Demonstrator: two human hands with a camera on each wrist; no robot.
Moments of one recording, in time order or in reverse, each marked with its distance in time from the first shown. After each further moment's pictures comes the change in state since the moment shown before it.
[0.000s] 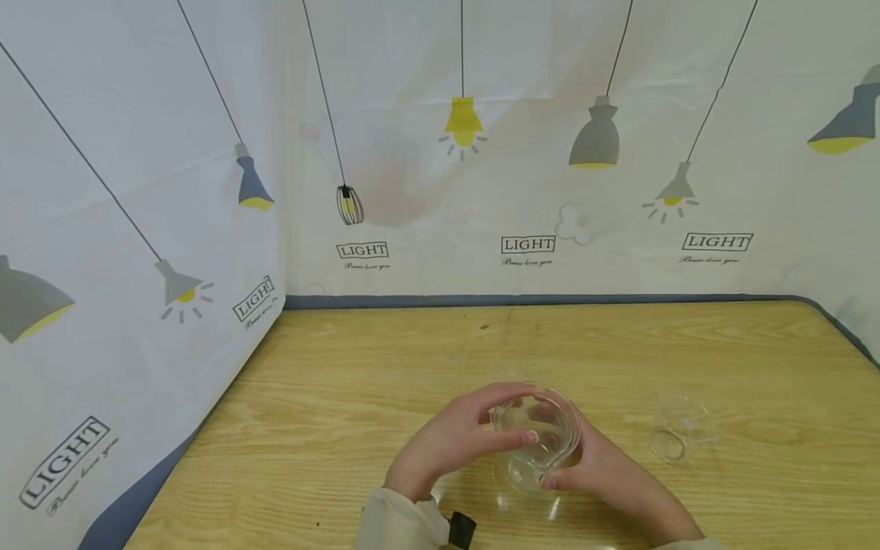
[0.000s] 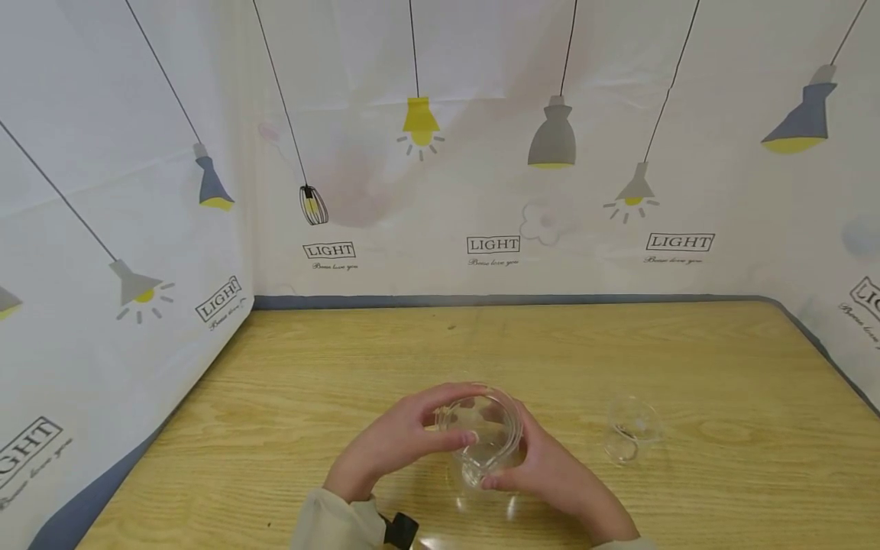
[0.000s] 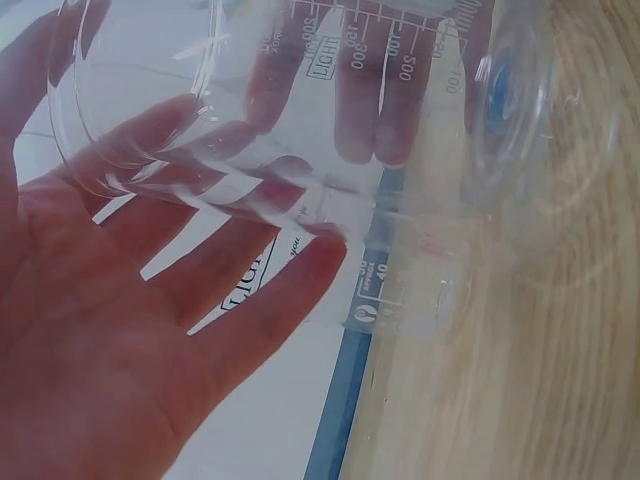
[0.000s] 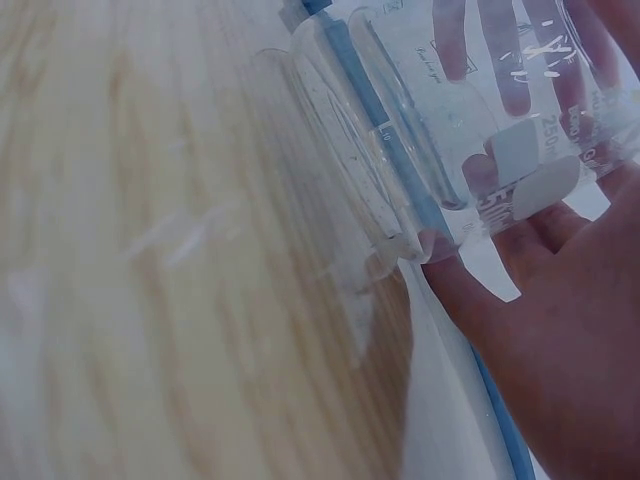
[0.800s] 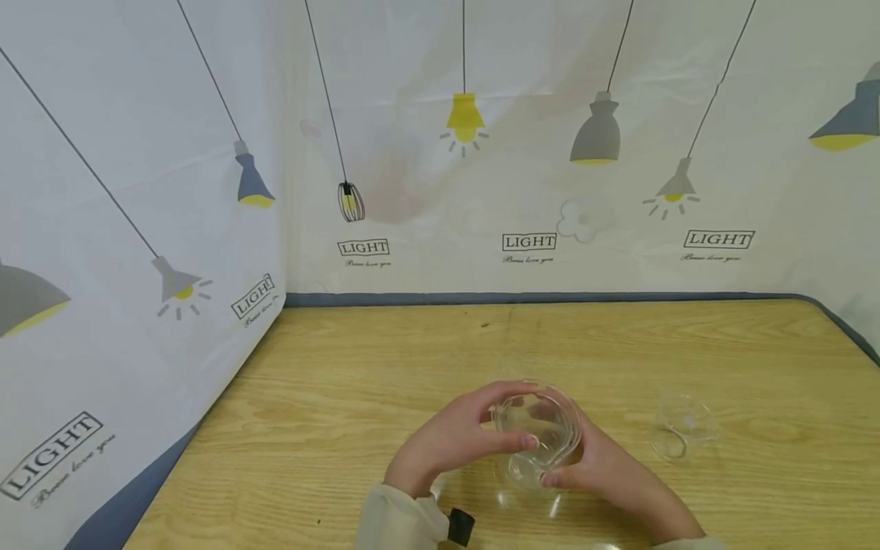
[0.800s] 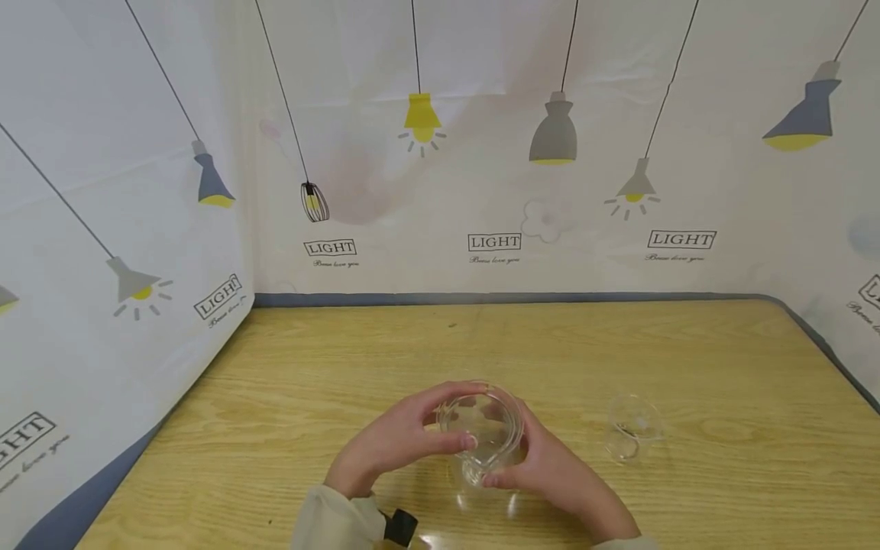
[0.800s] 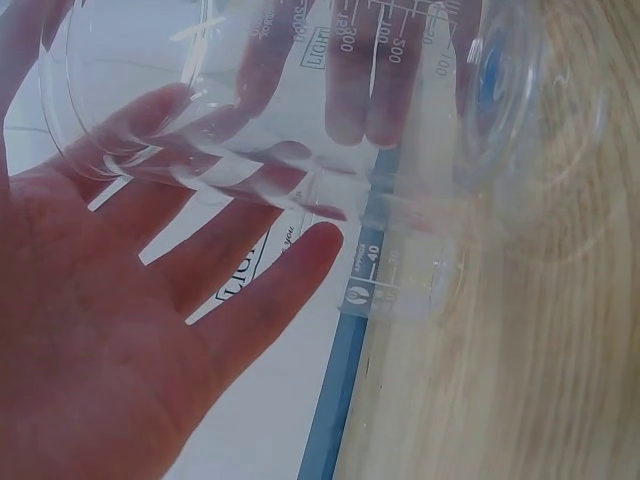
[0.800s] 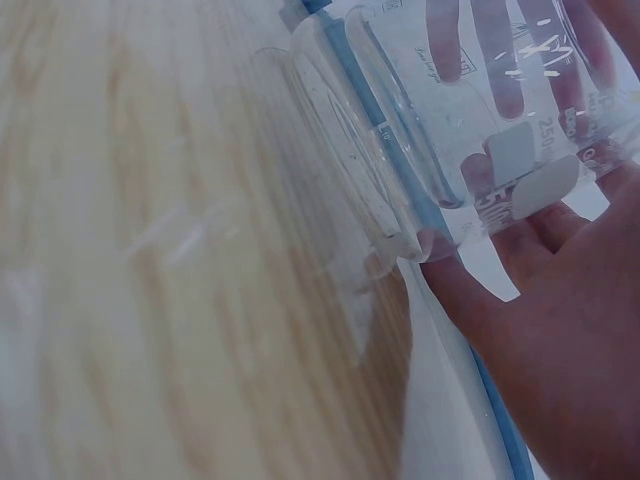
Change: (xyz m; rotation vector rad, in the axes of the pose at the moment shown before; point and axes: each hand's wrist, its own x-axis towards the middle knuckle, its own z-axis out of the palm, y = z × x) left_hand -0.001 -0.006 0.000 -0.003 -0.023 -0.031; right_hand 0.003 0.005 0.001 -0.003 -0.005 -0.046
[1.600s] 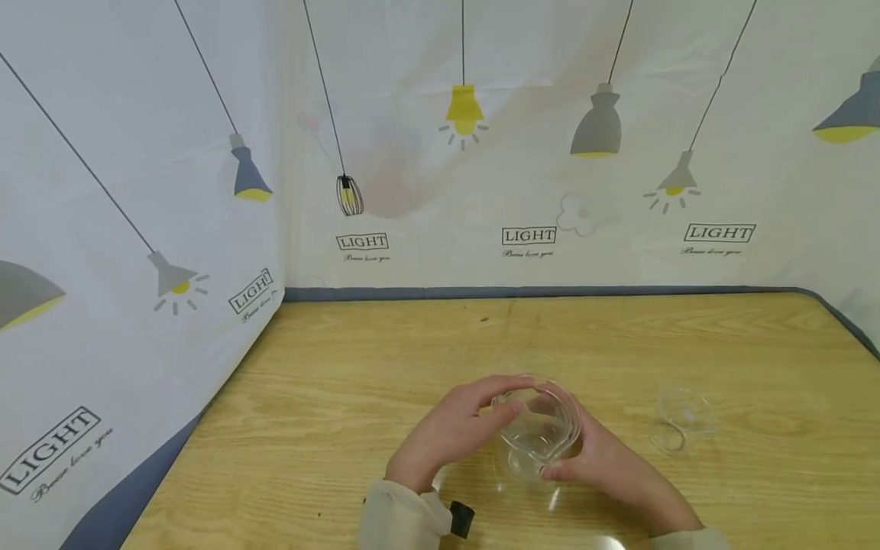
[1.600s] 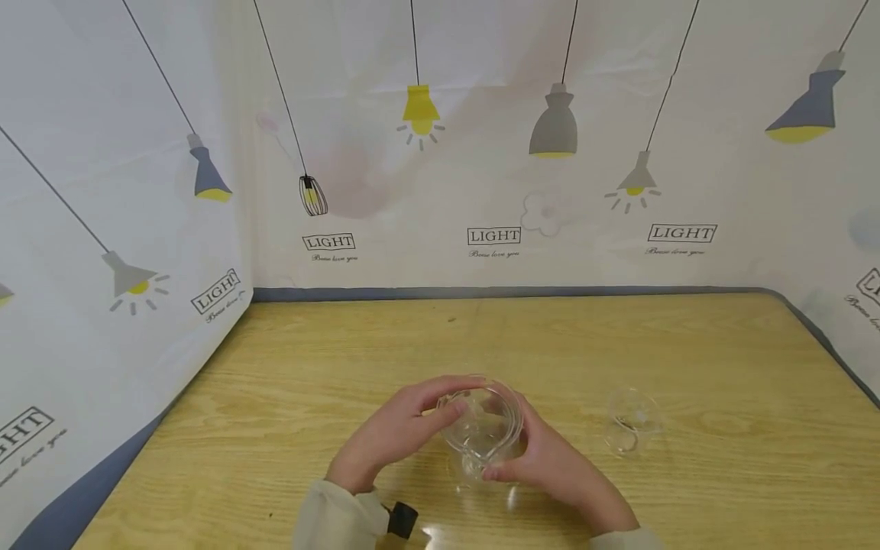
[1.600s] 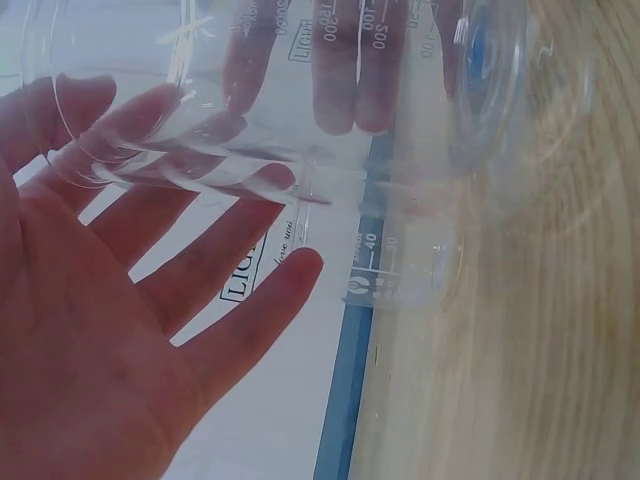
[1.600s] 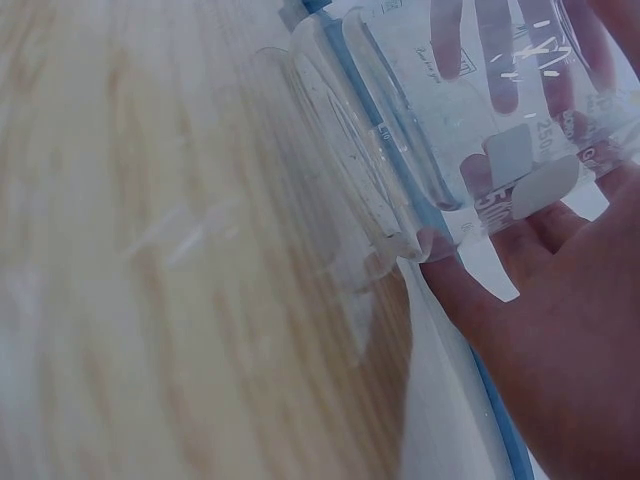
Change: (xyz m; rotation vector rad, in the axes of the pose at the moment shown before) left_hand 0.001 -0.001 0.000 0.101 0.069 0.036; right_hand -0.001 -0.001 0.000 0.005 0.000 -0.002
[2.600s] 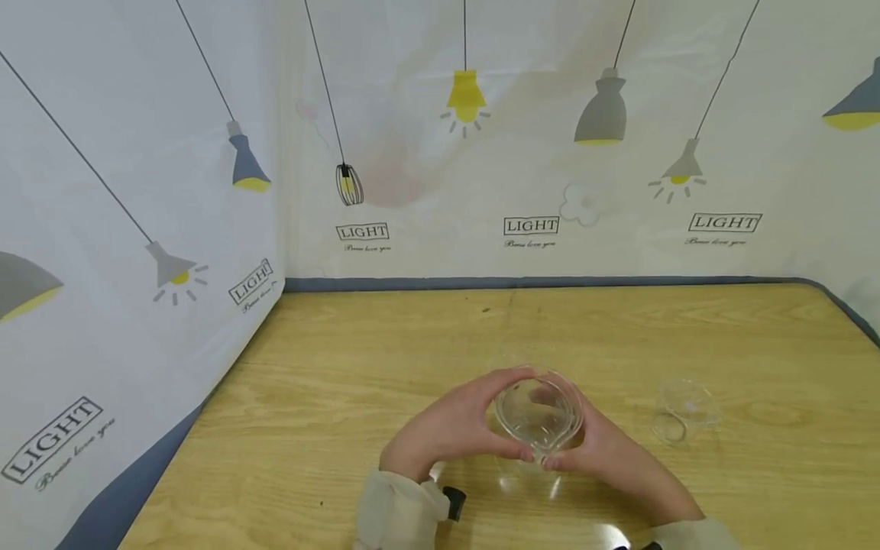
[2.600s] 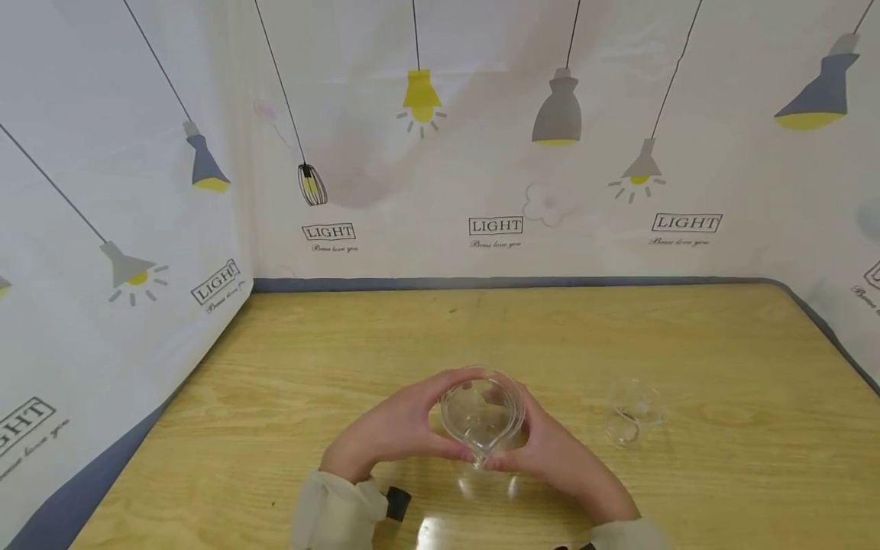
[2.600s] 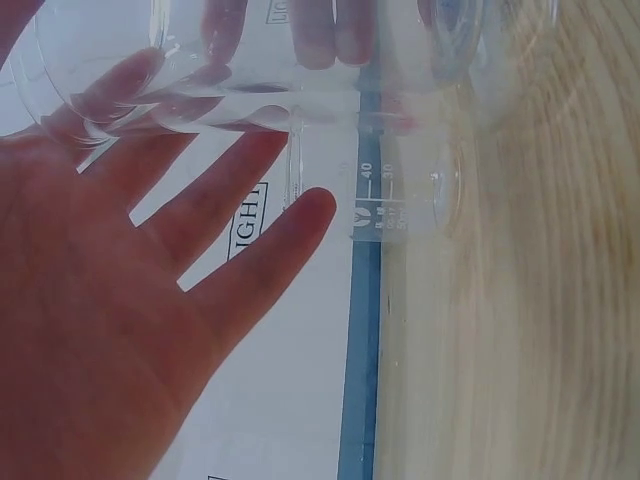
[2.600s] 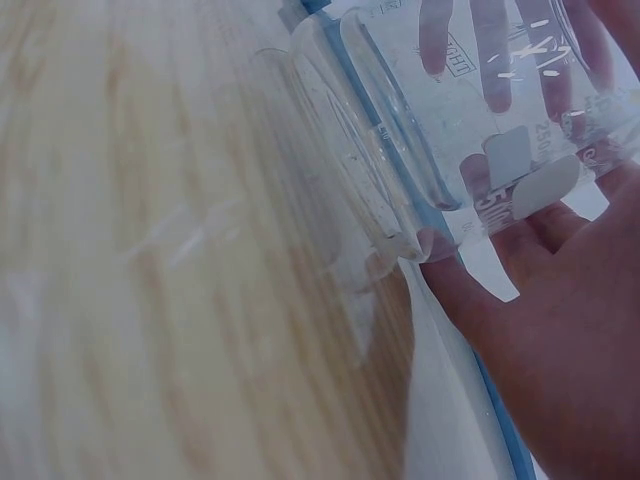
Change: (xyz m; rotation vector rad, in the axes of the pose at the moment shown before) left_hand -0.001 -0.004 -0.001 0.096 -0.113 0.050; right_hand 0.001 0.003 -0.001 -0.012 0.017 -0.068
